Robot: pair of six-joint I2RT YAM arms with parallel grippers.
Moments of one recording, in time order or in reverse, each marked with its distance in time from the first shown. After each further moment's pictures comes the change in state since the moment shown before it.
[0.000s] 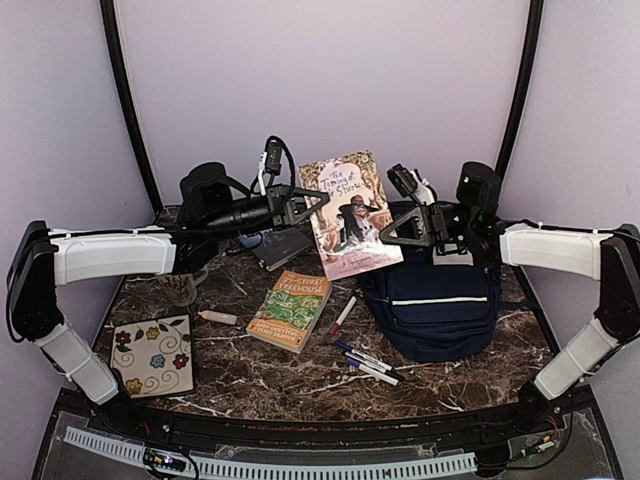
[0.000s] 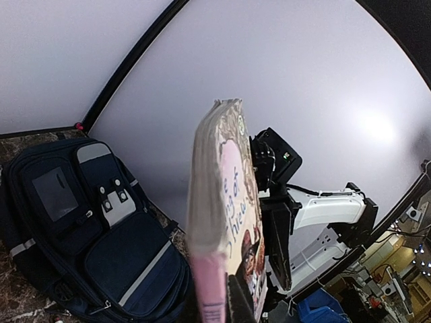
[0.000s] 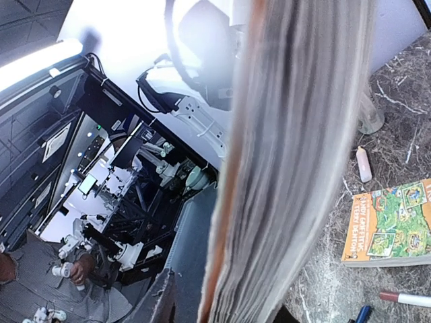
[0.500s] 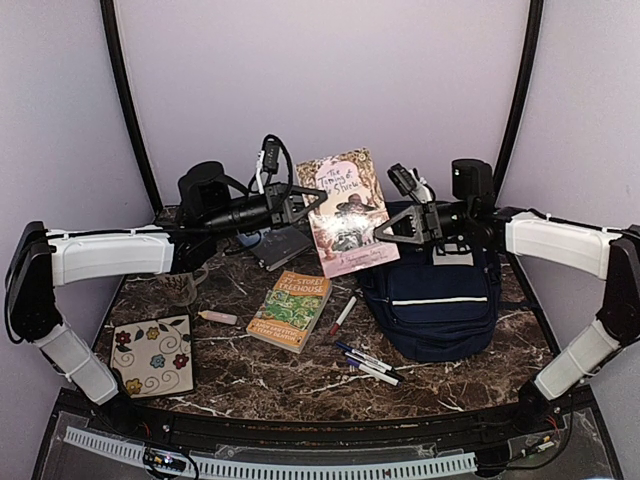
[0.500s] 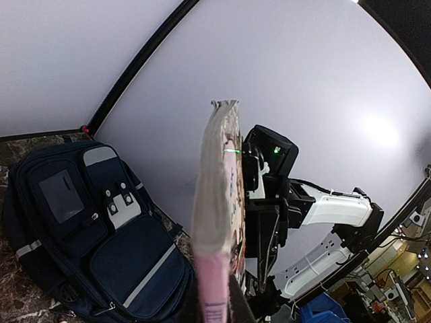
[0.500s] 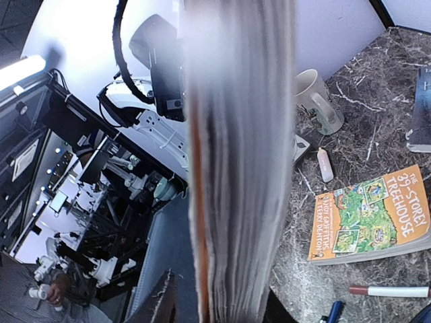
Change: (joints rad) left arm 0.002 -0.012 0.000 -0.016 -0.019 0.002; right arm -0.011 -0.027 0.089 -0.450 0.133 -0.319
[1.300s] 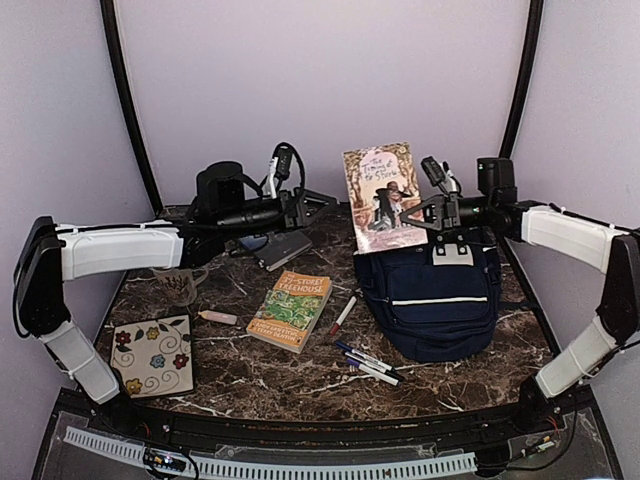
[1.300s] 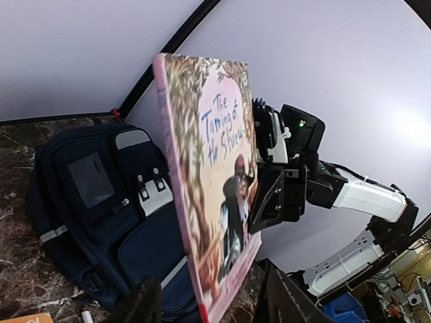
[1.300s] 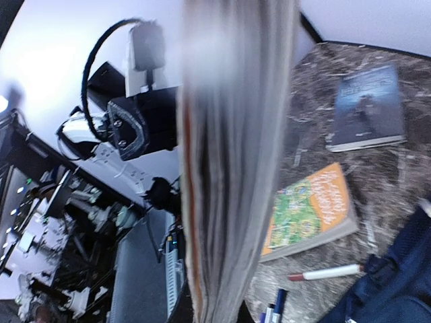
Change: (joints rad) left arm -0.013 0.051 0.054 -0.122 -0.066 0.060; right arm -0.150 0.017 0.023 -0.097 0.052 -0.077
